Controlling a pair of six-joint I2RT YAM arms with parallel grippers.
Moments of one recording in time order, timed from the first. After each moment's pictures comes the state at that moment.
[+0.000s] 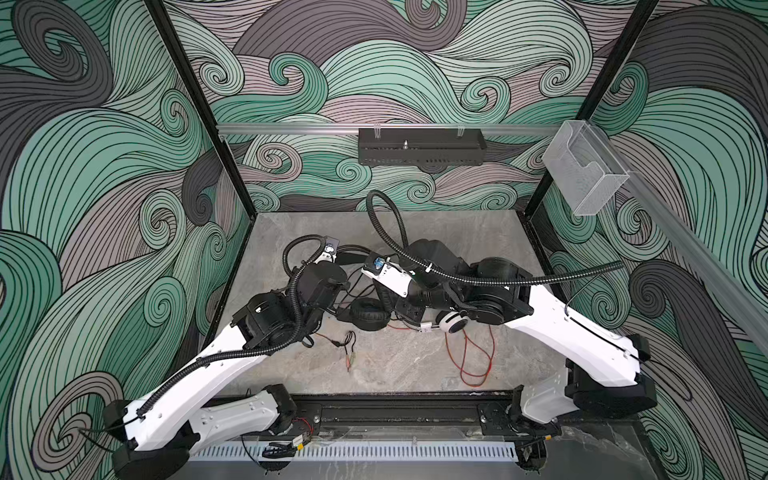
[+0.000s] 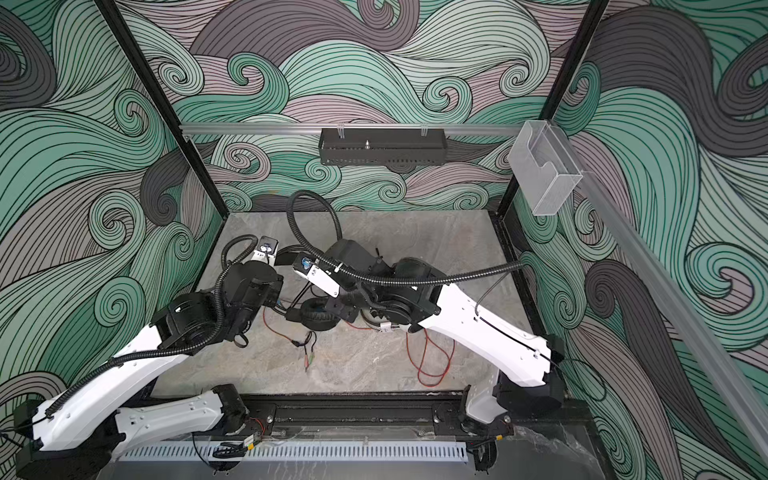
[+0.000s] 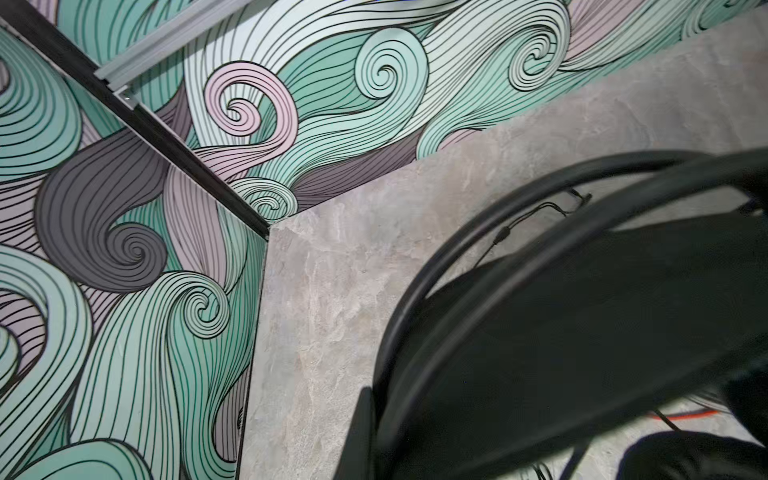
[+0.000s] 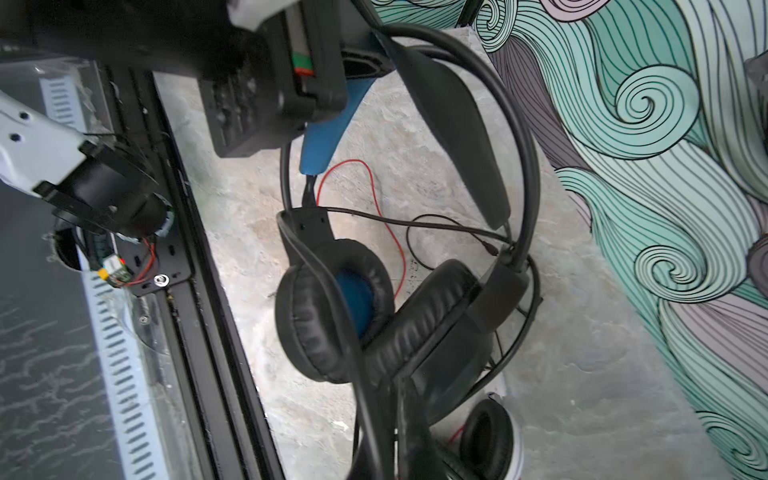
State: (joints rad) left arm -0.85 1.00 1.24 -0.95 -0.85 -0.16; right arm 1.16 1.52 1.91 -1.16 0.17 -0.16
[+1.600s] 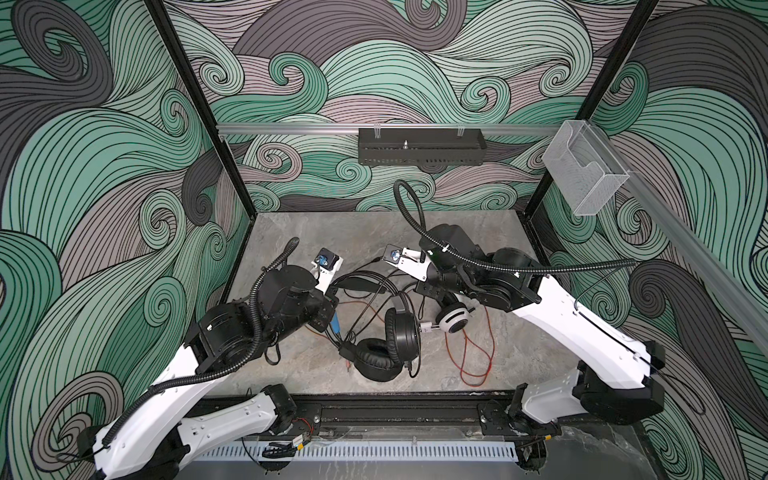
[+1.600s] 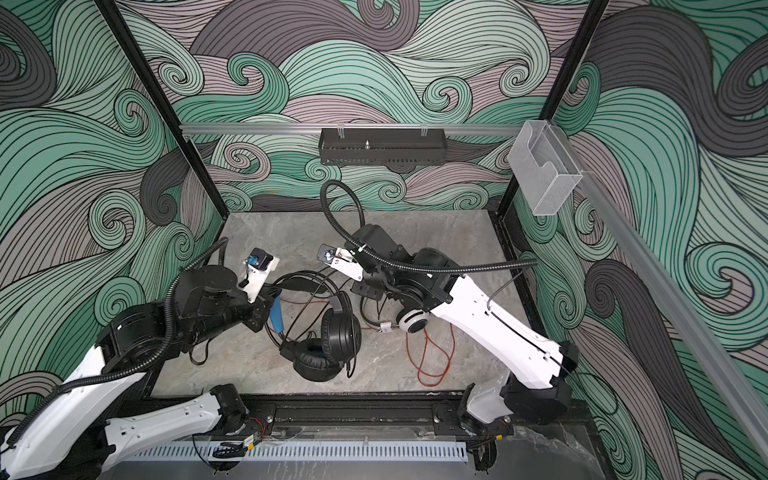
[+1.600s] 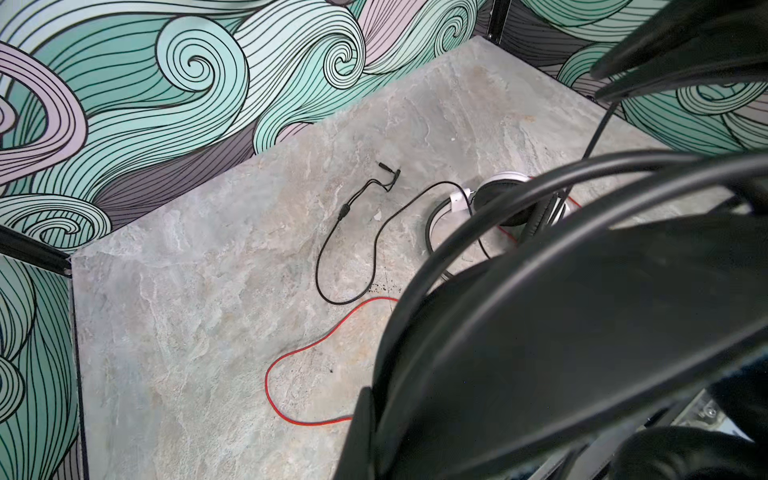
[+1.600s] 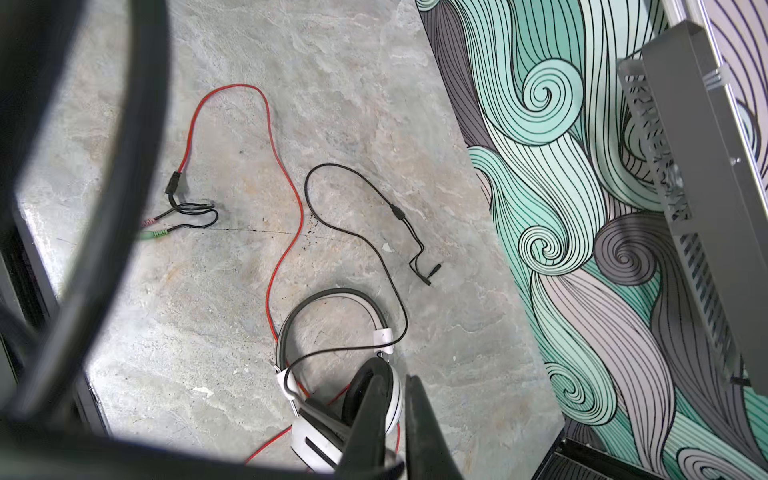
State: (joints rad) left arm -0.85 0.88 1.36 -1.12 -0.30 -0.12; right arm 0.99 1.44 1.79 -1.11 0.29 -0.47
